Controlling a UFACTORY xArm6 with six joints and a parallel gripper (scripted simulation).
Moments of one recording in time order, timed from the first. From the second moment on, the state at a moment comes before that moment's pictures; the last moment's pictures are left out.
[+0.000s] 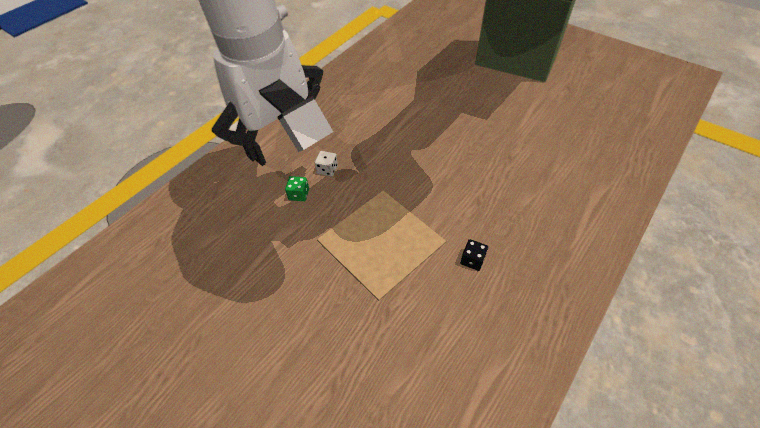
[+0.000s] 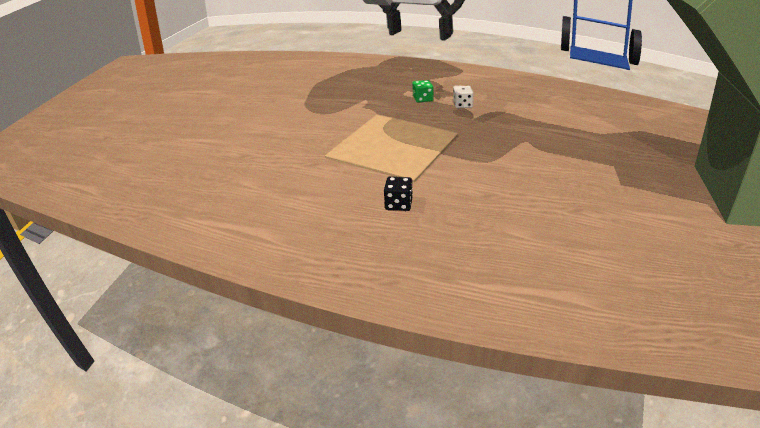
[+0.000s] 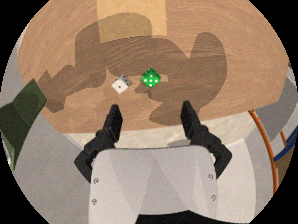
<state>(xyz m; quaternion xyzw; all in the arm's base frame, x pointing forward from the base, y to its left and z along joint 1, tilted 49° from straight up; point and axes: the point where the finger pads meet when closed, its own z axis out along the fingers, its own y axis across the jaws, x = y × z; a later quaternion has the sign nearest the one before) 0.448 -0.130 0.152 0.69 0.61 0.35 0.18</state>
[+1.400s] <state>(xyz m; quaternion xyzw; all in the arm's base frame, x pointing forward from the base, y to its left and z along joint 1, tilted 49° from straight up) 0.462 -0.127 0.139 0.44 0.80 0.27 0.31</state>
